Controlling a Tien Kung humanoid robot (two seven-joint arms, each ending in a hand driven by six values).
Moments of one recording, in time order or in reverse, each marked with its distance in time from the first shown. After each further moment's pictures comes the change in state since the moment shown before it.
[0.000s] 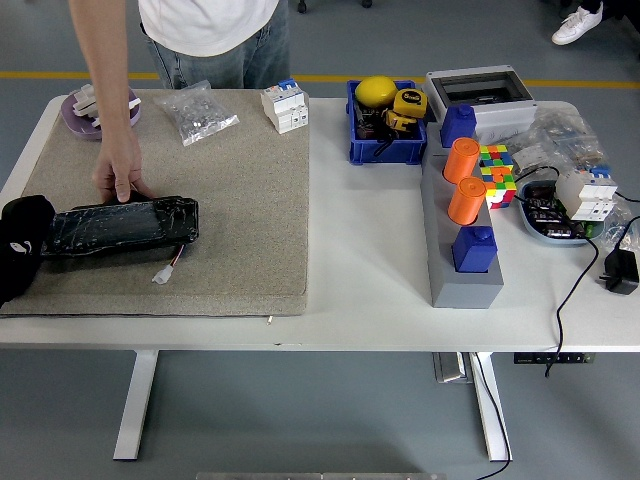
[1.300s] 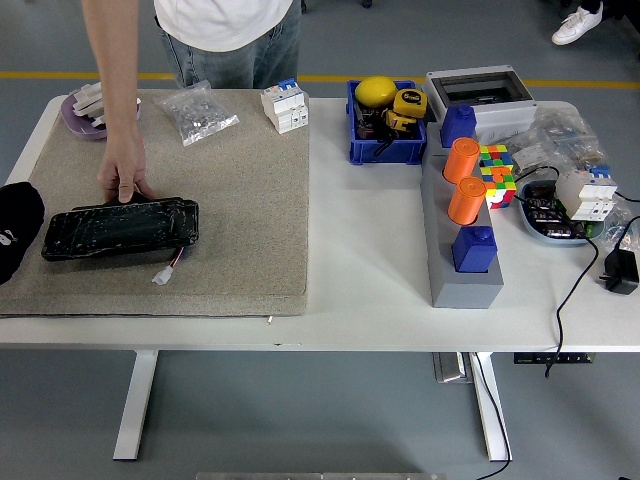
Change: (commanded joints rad) left arm 0.054 0.007 -0.091 -0.125 0.057 0.046 0.024; right arm -0.002 0.001 0.018 -0.001 0.000 -0.009 0.008
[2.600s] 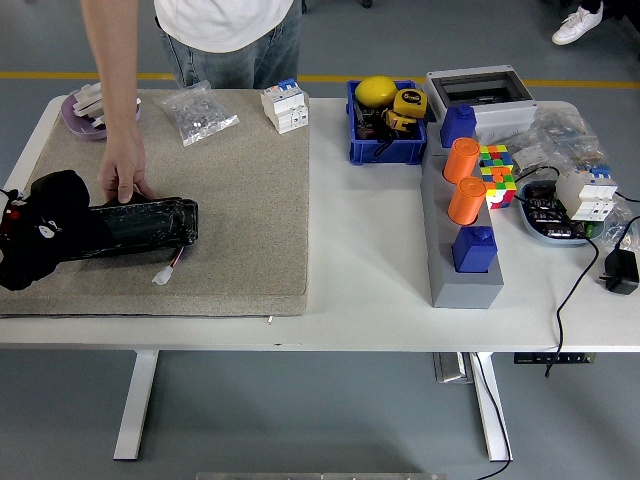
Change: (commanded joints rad) left arm 0.071 -0.067 0.052 -0.203 -0.059 0.004 0.028; right arm -0.009 -0.003 -0.005 0.004 0.000 0.003 0.000
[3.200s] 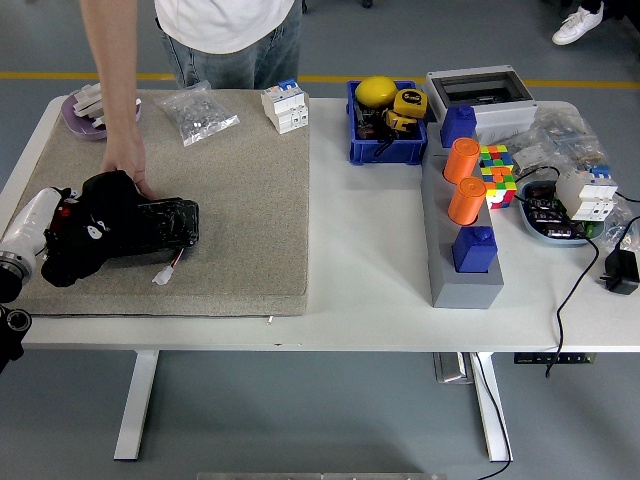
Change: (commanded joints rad) left arm -0.029 -0.029 0.126 -0.053 -0.028 -0.001 0.010; right arm 0.001 -0.002 0.003 0.001 -0.002 0.002 -0.002
